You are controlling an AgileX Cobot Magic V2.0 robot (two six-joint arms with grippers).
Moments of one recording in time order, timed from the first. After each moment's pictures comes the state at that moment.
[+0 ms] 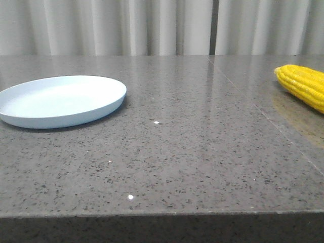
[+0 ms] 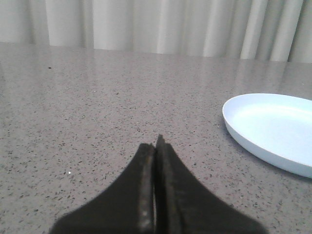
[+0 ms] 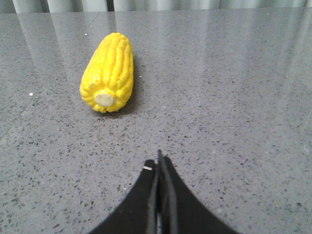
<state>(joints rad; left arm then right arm) 0.04 0.00 0.00 -0.05 0.15 0.02 -0.04 -0.01 0.03 0.06 0.24 0.02</state>
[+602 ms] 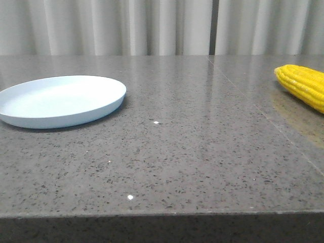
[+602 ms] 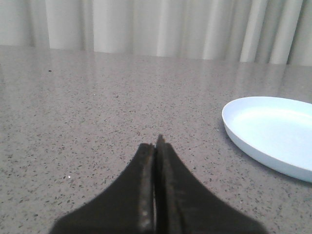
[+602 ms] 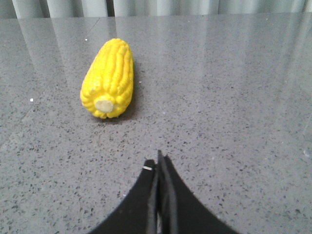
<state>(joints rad) 0.04 0.00 0.00 -0.05 0.13 0.02 -0.04 -0.01 0.03 0.06 0.22 0.02</state>
